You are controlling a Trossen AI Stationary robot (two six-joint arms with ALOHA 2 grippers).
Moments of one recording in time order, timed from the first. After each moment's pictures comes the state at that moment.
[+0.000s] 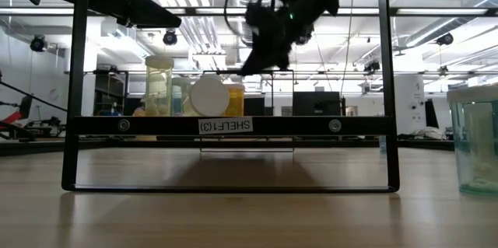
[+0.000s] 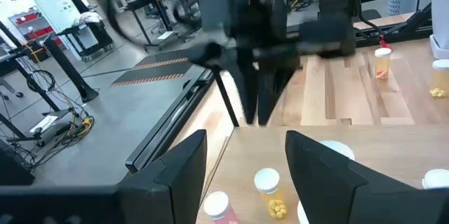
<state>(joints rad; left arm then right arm) -0.05 0.80 0.46 0.17 -0.45 0.22 -0.24 1.78 1.33 -0.30 -0.13 0.02</state>
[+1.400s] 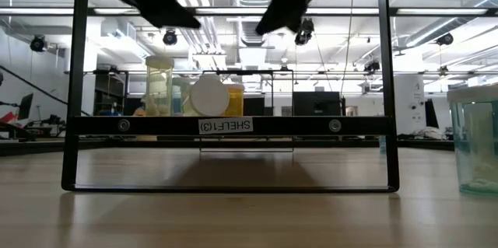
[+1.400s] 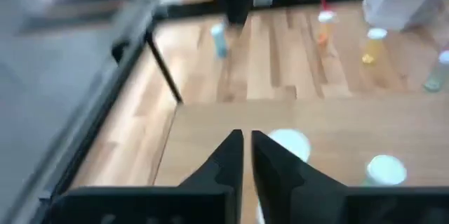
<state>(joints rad) 0.13 1.03 0.78 -0.17 -0.07 0.16 -0.18 1.61 1.43 -0.57 -0.10 -0.06</state>
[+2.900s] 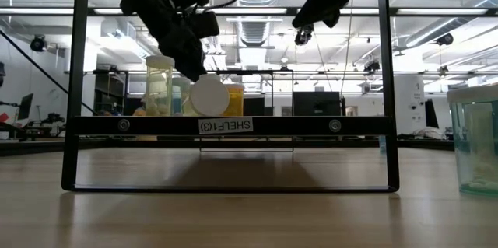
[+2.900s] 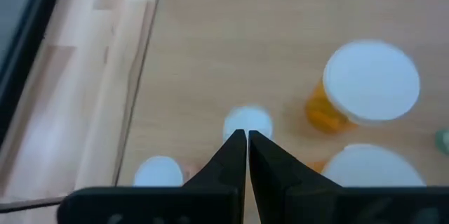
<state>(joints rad) 0.26 1.43 0.97 -0.37 0.01 0.19 -0.18 1.32 1.15 -0.48 -0.04 -0.03</state>
